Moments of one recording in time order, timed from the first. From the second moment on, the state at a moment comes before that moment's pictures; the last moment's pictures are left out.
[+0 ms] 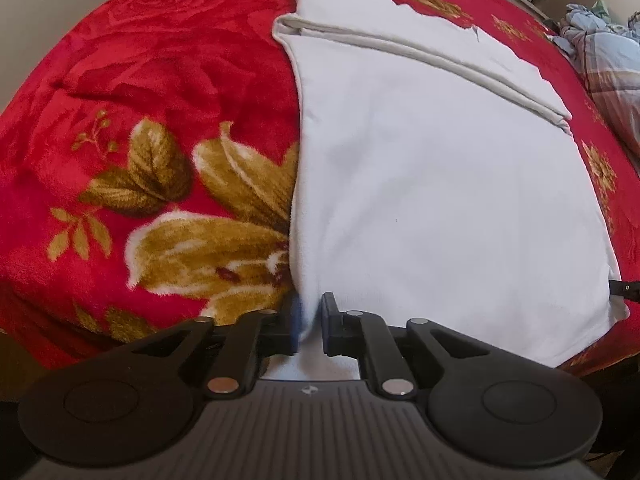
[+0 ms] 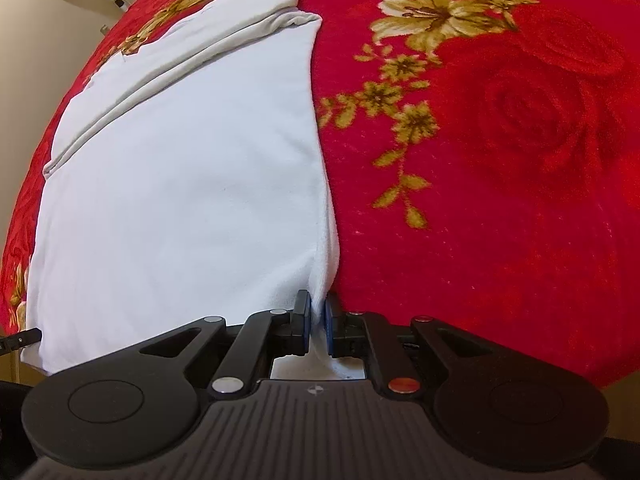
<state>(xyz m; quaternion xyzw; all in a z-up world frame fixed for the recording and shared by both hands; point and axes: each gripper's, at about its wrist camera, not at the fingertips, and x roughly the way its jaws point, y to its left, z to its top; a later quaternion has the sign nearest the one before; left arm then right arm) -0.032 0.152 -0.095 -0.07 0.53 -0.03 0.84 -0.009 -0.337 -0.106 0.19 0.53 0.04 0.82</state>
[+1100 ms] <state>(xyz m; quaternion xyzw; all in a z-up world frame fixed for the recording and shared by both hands) 0.006 0.190 0.045 -0.19 0.37 -0.16 0.89 -0.023 -0.419 0.040 0.28 0.29 0.15 0.90</state>
